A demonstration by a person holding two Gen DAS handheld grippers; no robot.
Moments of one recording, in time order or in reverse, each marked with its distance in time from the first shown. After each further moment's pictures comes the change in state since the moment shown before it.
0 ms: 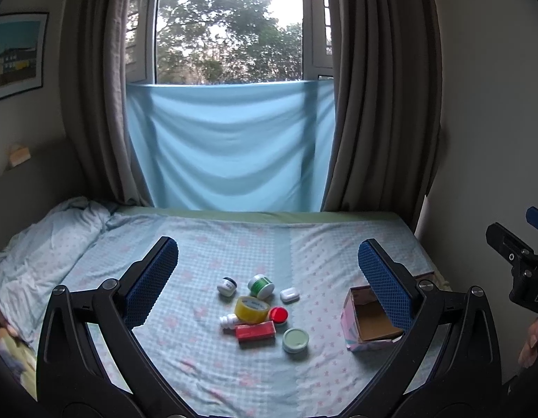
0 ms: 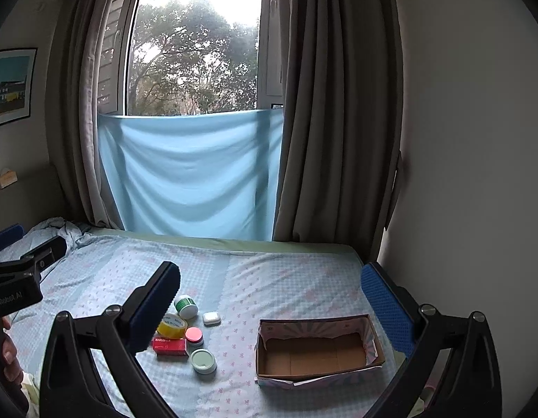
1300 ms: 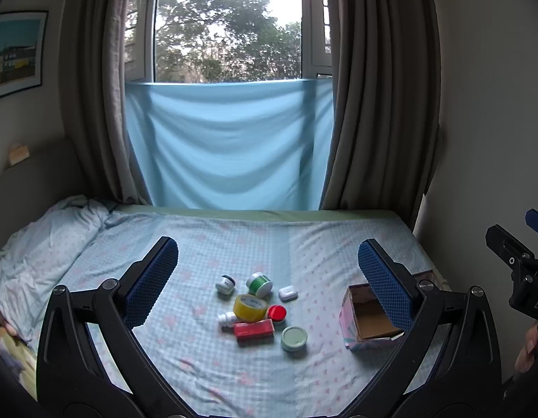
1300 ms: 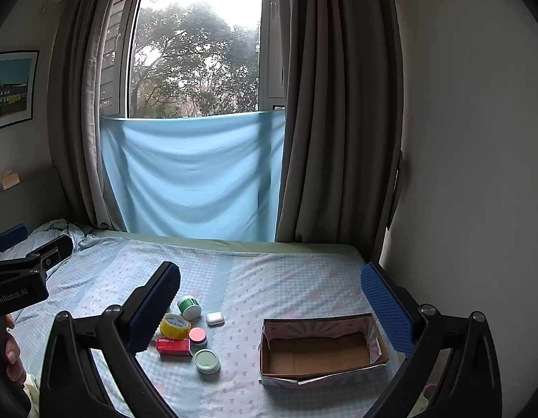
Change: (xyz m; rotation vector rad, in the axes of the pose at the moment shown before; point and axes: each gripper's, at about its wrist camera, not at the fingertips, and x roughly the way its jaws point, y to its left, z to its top) left arm -0.004 0.005 0.002 -0.005 0.004 -0.007; right arm -0.005 0.000 -0.003 0.012 -0.013 0.007
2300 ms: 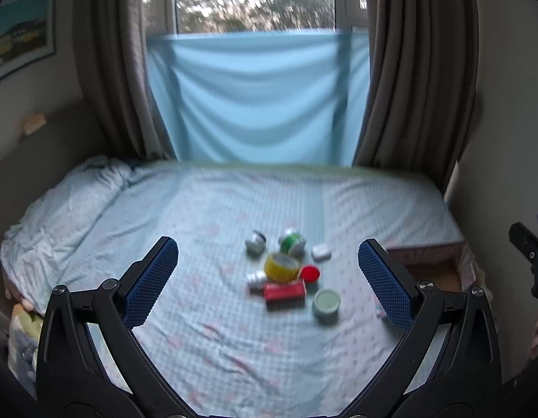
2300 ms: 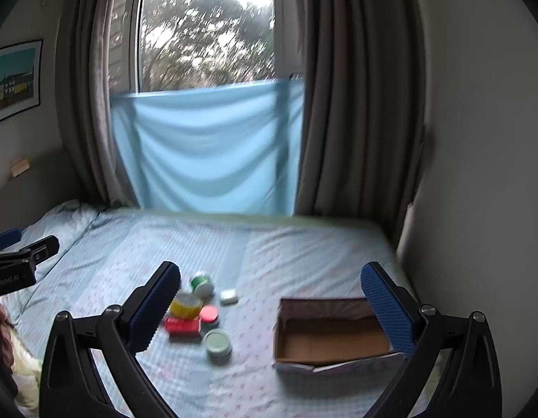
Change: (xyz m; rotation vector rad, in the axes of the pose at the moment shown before) left arm 0.054 0.044 -0.033 -0.022 0.219 0.104; right arm 0.059 0.013 -0.035 -0.012 0.159 0.116
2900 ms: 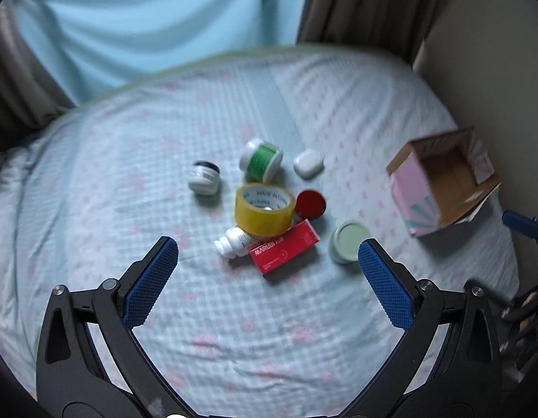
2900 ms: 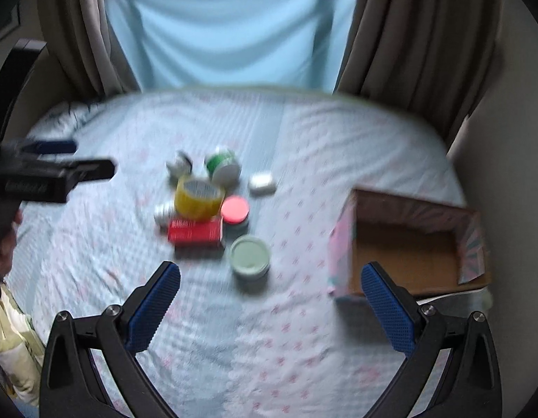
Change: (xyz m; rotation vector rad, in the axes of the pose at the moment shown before) left arm 0.289 0.014 -0.041 0.292 0.439 -0.311; right arm 0.197 0.088 -0.103 -0.047 0.490 0.017
